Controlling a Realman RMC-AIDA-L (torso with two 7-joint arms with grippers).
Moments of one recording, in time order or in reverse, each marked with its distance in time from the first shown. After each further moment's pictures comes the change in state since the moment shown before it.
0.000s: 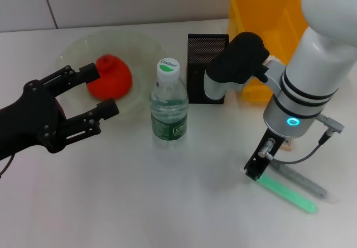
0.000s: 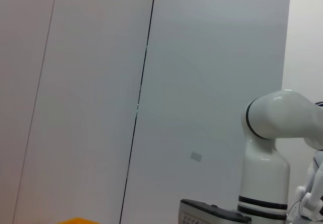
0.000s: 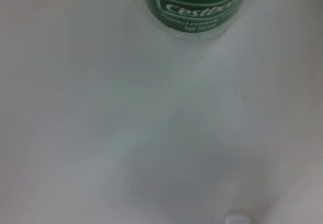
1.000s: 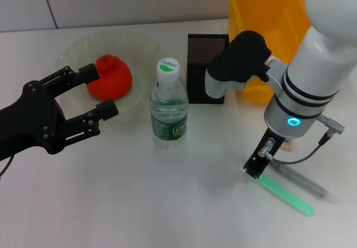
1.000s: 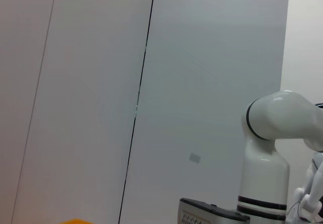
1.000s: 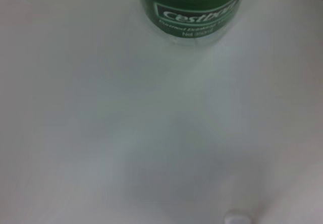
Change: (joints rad) left arm 0.003 0.000 0.000 0.000 -0.004 0.007 0.000; right arm -0.015 0.000 0.000 -0.026 0.000 -0.002 0.015
